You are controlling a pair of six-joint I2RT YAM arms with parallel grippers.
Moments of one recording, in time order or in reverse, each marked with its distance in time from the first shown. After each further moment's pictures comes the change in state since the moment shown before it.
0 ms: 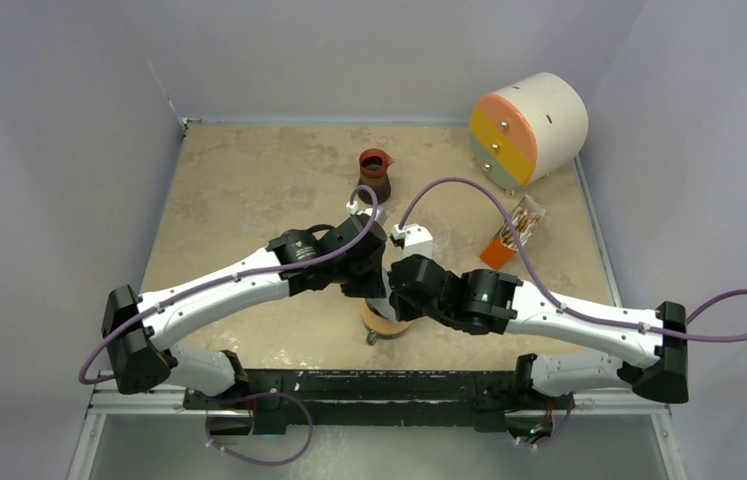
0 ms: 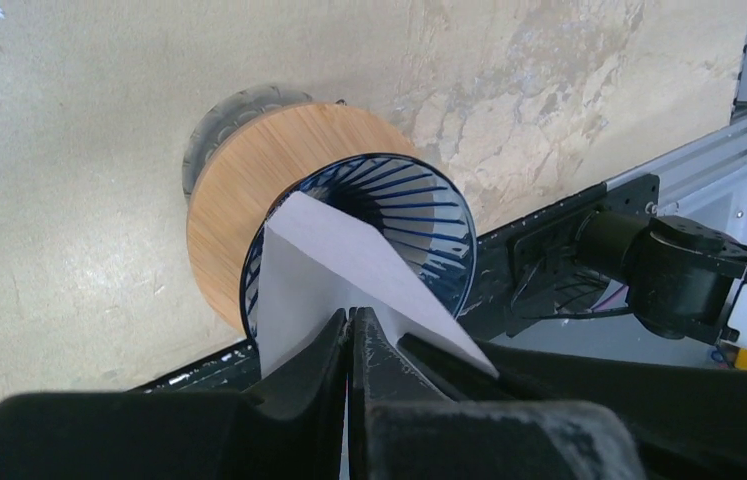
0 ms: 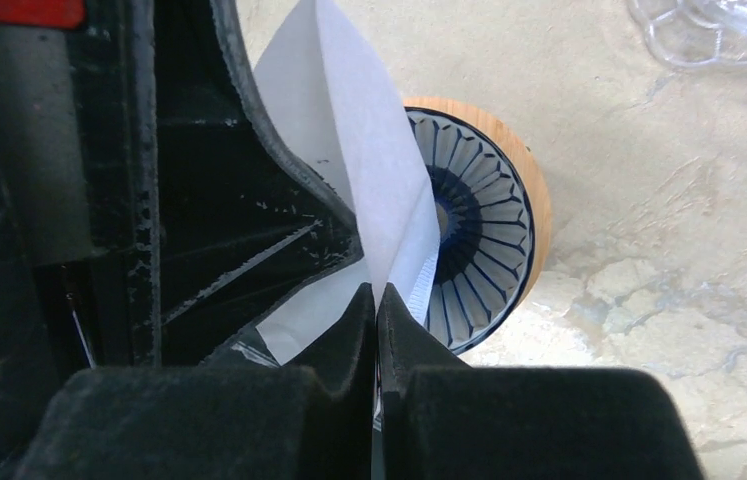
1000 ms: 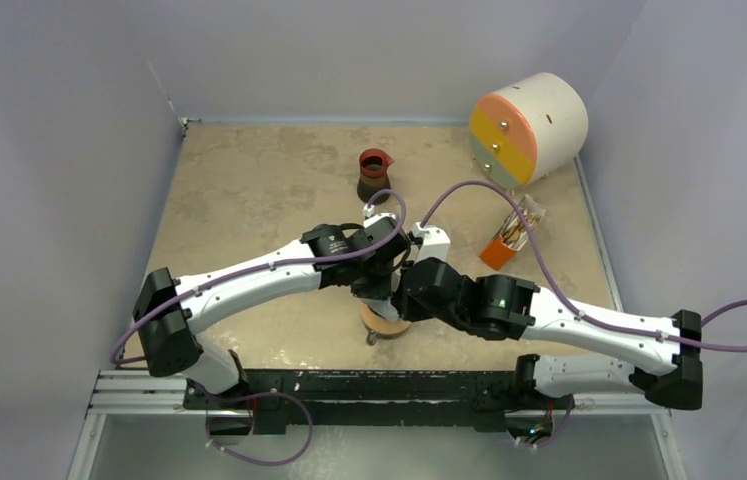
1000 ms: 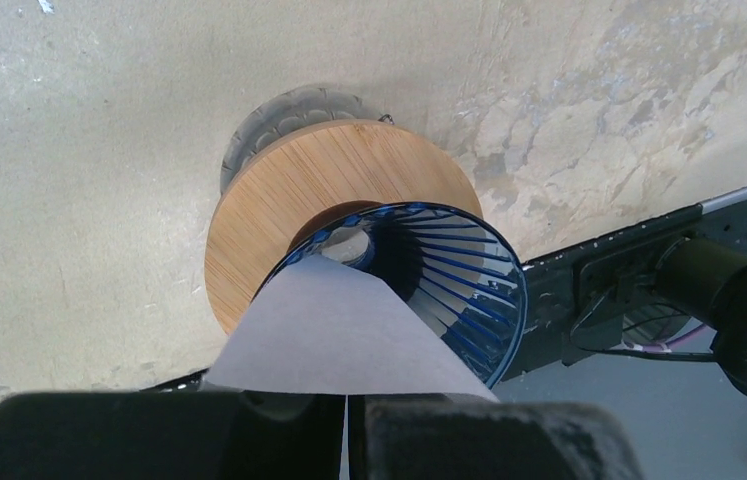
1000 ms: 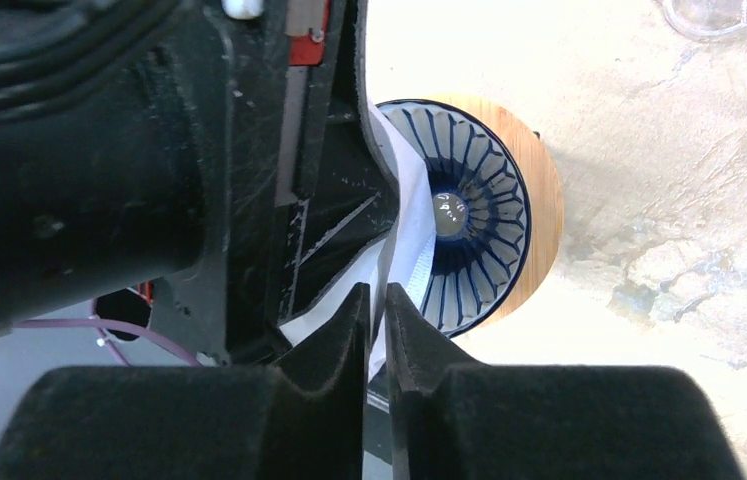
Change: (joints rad) left arm -0.038 0.172 0.121 -0.109 -0.091 0.012; right arm 0.004 -0.080 -0.062 0.042 0.006 0.135
